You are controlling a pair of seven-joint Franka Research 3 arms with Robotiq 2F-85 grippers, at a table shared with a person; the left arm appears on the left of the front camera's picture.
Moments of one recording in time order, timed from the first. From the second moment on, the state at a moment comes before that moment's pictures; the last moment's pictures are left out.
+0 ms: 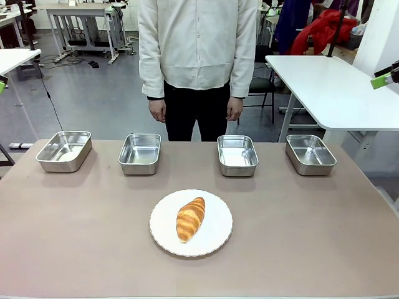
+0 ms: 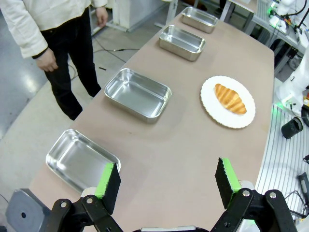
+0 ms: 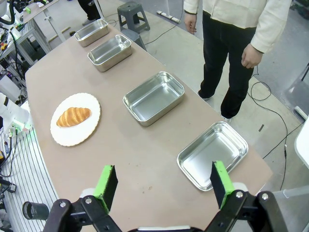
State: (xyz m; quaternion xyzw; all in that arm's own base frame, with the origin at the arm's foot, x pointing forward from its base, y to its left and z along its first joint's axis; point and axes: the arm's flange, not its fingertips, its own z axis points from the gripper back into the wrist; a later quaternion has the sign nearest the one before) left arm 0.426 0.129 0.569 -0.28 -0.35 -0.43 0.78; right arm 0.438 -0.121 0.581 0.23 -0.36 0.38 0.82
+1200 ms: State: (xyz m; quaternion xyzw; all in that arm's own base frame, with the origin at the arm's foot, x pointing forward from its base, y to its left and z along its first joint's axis) left arm 0.426 0.129 0.569 -0.28 -0.35 -0.43 0.78; right arm 0.438 -0.121 0.581 0.23 -0.36 0.38 0.82
